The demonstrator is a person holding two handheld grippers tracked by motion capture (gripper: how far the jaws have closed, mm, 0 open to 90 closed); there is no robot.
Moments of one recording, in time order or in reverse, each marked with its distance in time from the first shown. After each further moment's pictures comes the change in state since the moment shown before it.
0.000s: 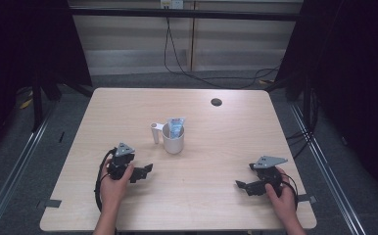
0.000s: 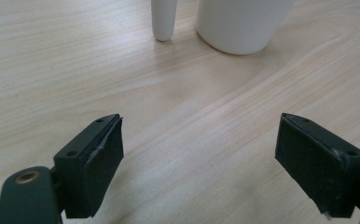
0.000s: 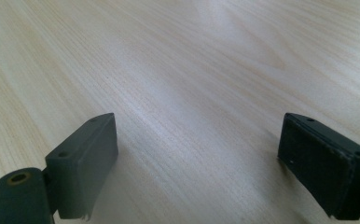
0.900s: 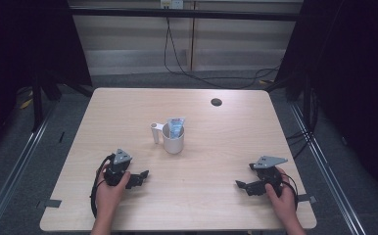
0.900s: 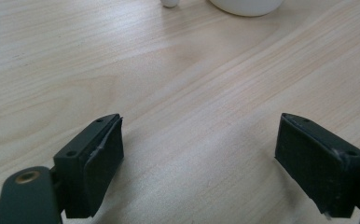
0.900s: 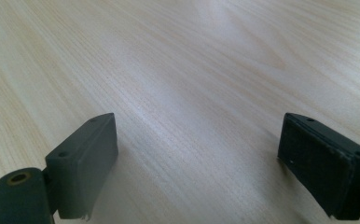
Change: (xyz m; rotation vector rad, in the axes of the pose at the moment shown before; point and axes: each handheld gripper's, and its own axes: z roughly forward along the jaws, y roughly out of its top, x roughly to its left) left arm 0.003 -0.018 -0.003 0.029 0.040 0.064; right arm 0.000 0.000 0.000 0.000 0.001 0.000
